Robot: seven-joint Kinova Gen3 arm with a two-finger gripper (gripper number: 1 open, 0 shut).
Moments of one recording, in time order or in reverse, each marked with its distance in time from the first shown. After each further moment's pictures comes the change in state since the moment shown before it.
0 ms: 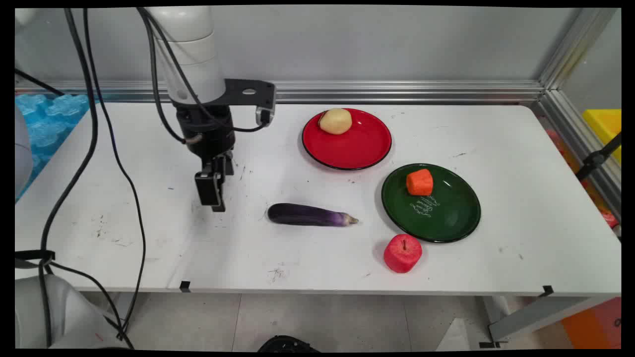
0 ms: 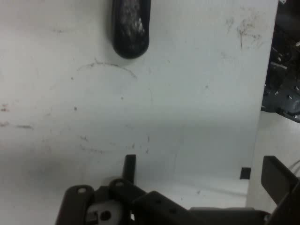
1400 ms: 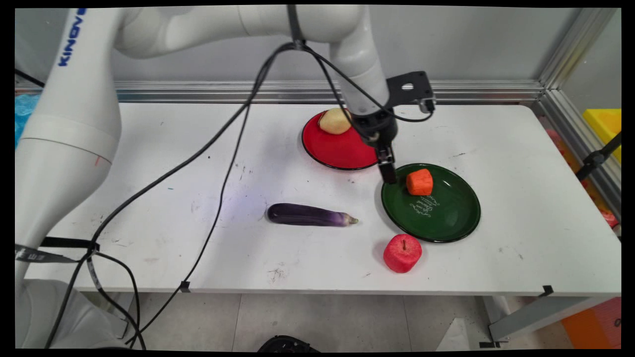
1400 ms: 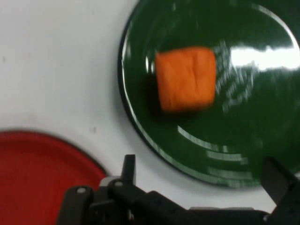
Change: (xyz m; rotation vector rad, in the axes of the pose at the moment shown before) arm 0.230 -0.071 0.056 0.181 0.436 0.060
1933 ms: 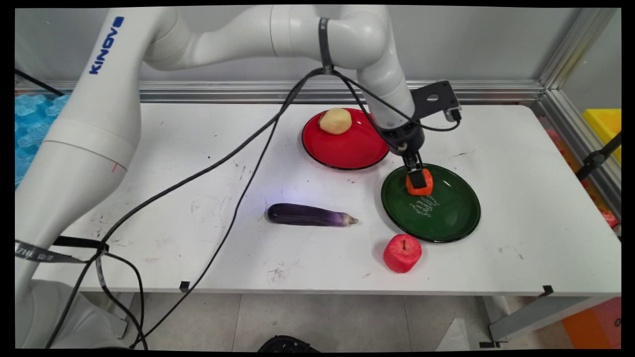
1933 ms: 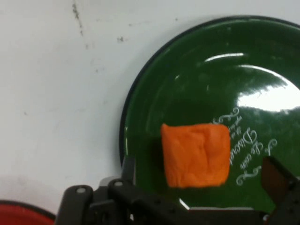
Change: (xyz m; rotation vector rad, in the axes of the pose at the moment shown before) arm 0.028 0.001 0.046 0.020 0.088 -0.027
